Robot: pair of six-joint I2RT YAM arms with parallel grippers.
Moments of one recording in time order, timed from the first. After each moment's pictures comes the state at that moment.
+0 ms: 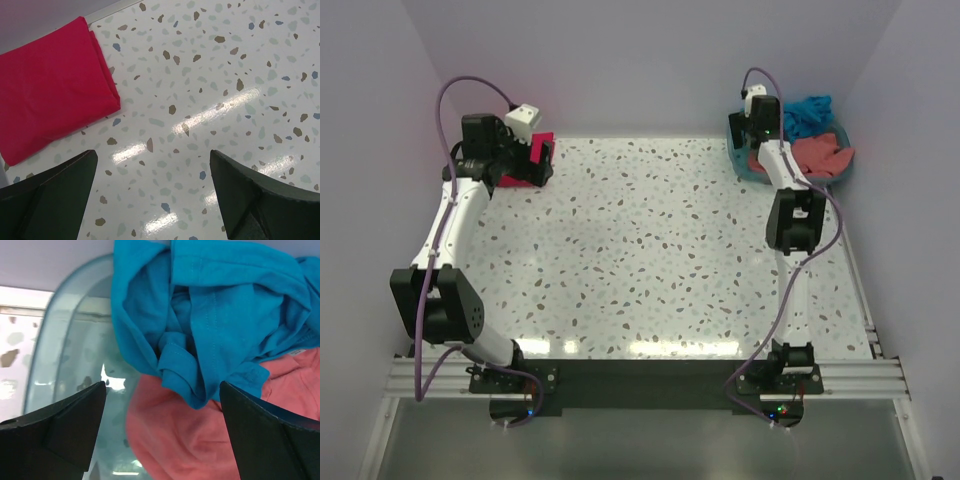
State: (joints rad) left arm 0.03 1.56 1.45 -0.51 0.33 0.27; right arm 0.03 2.52 2.33 -0.34 0.24 -0.24
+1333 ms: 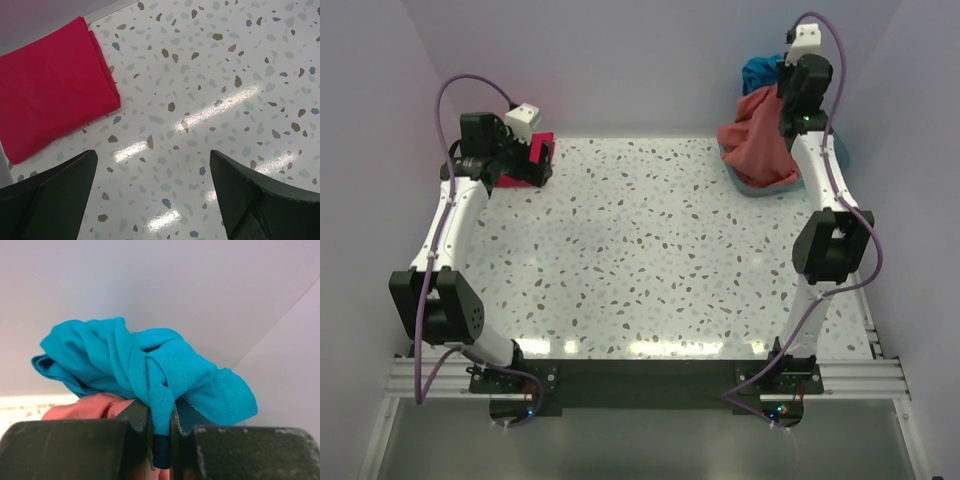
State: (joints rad) left arm 0.03 1.55 1.47 -0.55 0.34 0.29; right arm 0.00 2.04 2.07 -0.05 0.22 -0.19
